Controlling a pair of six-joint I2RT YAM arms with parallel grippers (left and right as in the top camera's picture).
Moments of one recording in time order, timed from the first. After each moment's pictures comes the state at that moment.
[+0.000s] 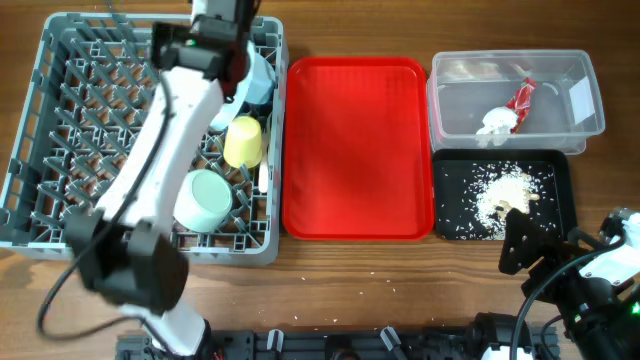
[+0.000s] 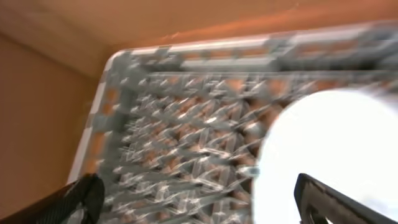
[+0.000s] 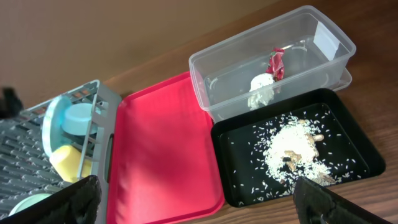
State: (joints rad) left arm -0.27 1.83 1.77 -0.85 -0.66 -0.05; right arm -0.11 0.53 1.26 -1.26 -0.12 0.34
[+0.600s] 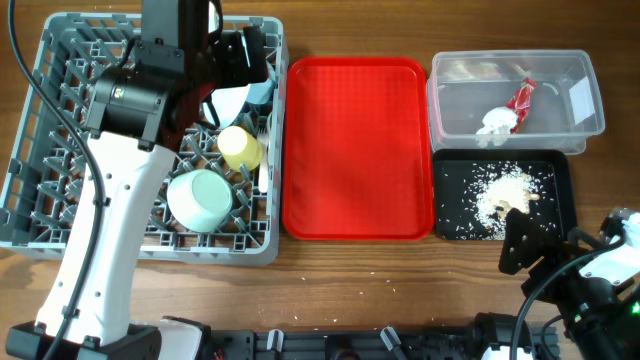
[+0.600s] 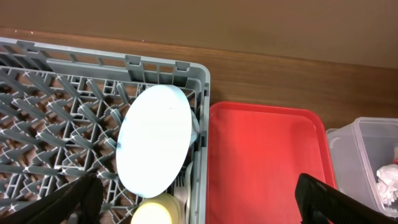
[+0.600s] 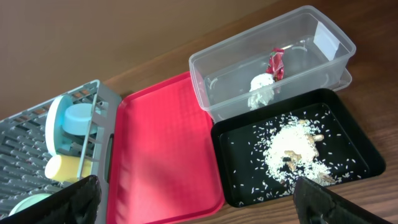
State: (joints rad) left arm -0.27 1.54 1.77 -0.96 -0.09 -0.30; right arm -0.11 0.53 1.26 -1.26 -0.12 0.34
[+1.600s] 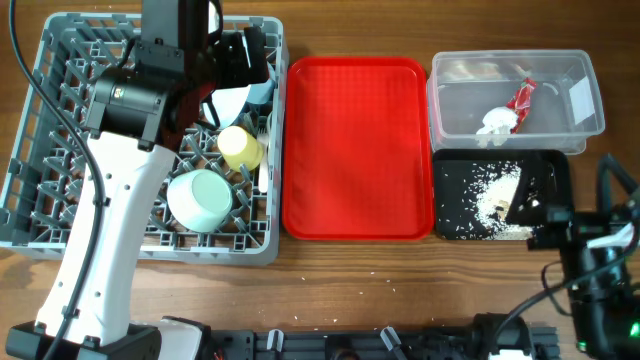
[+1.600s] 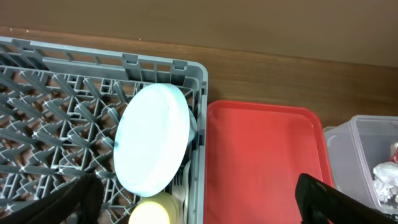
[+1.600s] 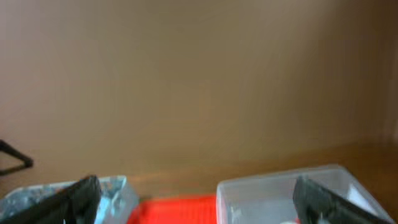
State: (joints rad) left arm -0.27 1.54 1.77 -0.96 -0.08 -0.30; right arm -0.03 0.40 0.93 -0.41 -0.09 0.21
